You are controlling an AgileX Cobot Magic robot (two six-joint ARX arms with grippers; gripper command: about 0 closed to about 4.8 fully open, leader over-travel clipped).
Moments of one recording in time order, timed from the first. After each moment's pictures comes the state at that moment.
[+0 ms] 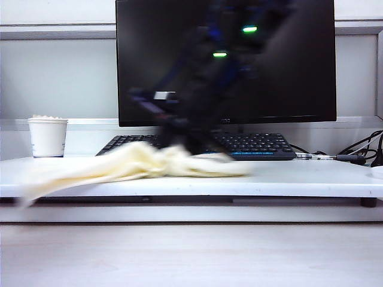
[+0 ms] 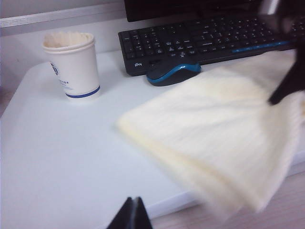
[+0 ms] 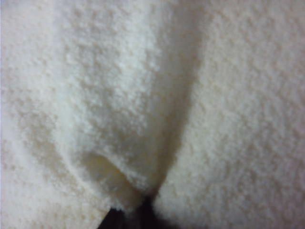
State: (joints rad) left arm -0.04 0.00 0.01 -0.12 0.22 0.11; right arm 0.59 1.98 1.44 -0.38 -0.34 0.40
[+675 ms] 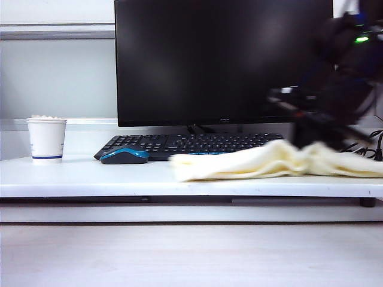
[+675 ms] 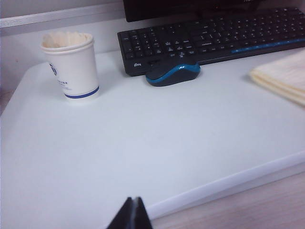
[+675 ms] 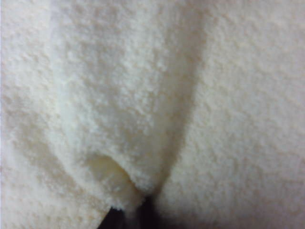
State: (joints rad) left arm -0.04 0.00 0.01 -0.12 0.22 0.11; right arm 0.18 1.61 1.02 -0.40 -0.34 0.22
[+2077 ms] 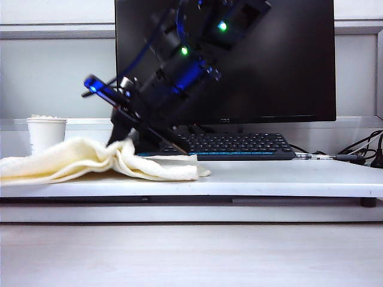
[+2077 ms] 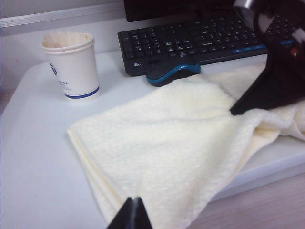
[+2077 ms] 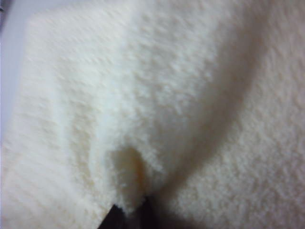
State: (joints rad) left arm -0.04 0.00 0.01 -0.12 0.22 0.11; right arm 0.76 2.01 1.45 -0.16 -0.31 0.52
